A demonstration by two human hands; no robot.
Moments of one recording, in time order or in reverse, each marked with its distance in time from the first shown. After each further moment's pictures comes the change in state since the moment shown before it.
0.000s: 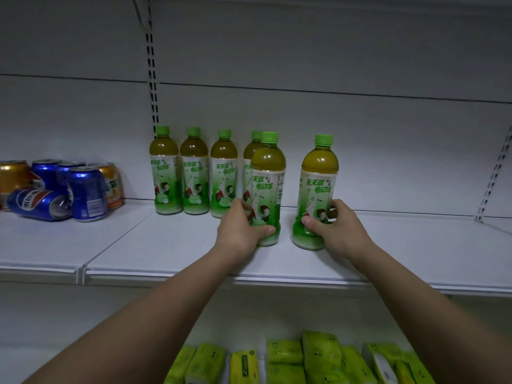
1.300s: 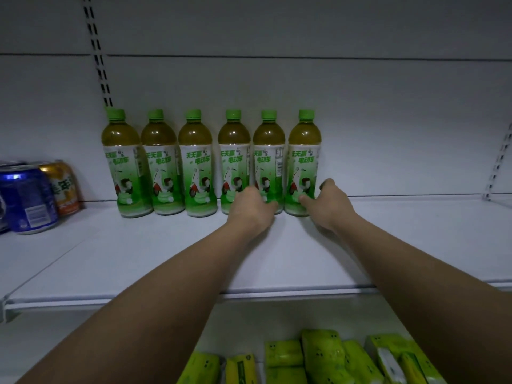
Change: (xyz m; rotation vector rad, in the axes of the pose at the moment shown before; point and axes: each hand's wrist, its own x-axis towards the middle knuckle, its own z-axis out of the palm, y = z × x) left_hand 0.070 0.008 0.066 0.255 -0.088 0.029; right_hand 0.074 0.022 0.014 -0.423 0.123 0.124
